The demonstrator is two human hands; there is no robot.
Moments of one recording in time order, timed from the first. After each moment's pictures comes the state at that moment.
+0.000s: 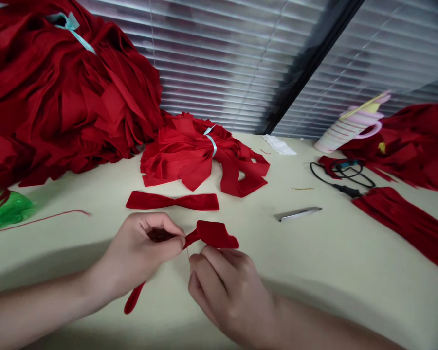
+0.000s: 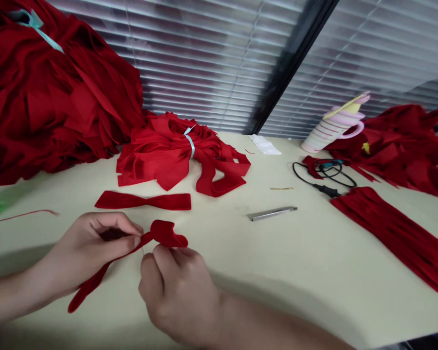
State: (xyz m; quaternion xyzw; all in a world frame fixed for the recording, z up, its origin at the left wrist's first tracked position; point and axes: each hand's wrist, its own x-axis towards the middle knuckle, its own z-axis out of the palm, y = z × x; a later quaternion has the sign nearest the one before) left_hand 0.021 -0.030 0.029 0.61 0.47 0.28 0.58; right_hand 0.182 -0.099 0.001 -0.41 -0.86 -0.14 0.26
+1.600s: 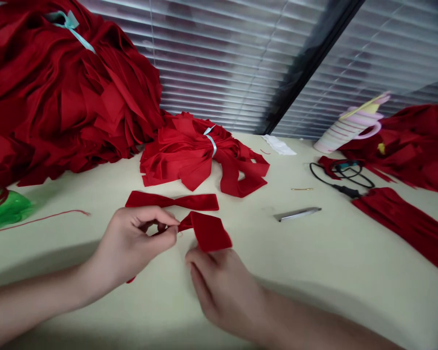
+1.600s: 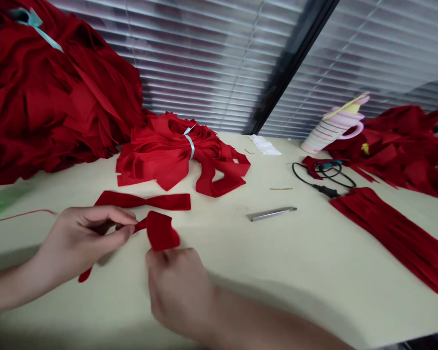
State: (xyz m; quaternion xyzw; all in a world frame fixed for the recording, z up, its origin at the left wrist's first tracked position) left_hand 0.017 -0.024 0.029 0.72 0.40 0.39 0.40; right_hand 0.184 -0.093 0.004 -0.47 -0.84 0.10 0.26
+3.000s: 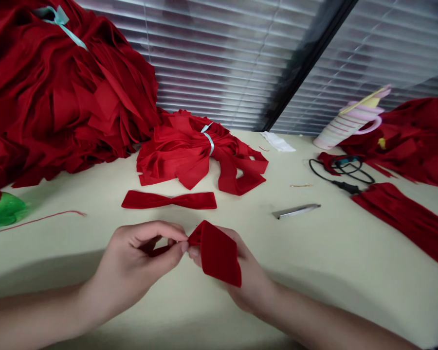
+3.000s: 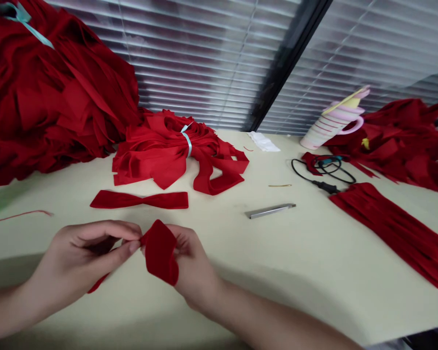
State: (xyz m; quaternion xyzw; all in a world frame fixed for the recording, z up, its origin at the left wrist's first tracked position) left_hand 0.021 -0.043 0.026 0.69 0.36 0.37 0.51; right_hand 0.182 -0.082 0.014 -0.46 -0.34 0.66 0.49
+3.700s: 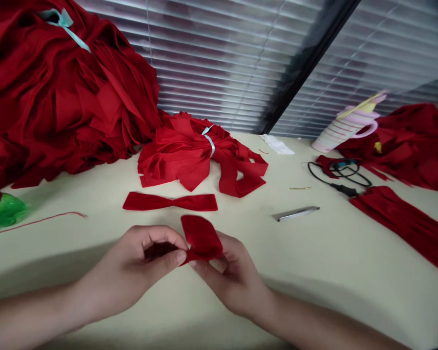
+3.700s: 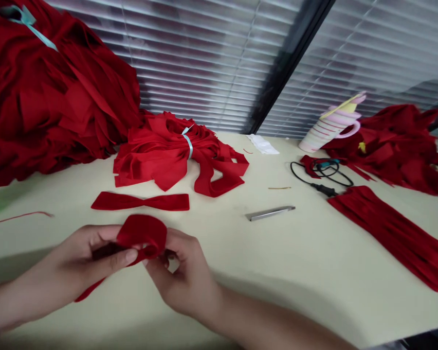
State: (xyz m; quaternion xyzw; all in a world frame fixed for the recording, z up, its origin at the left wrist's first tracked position) left_hand 0.013 -0.036 0.033 0.70 0.38 0.20 0.58; right_hand 0.185 -0.084 0.004 -0.45 -0.62 0.43 0.48
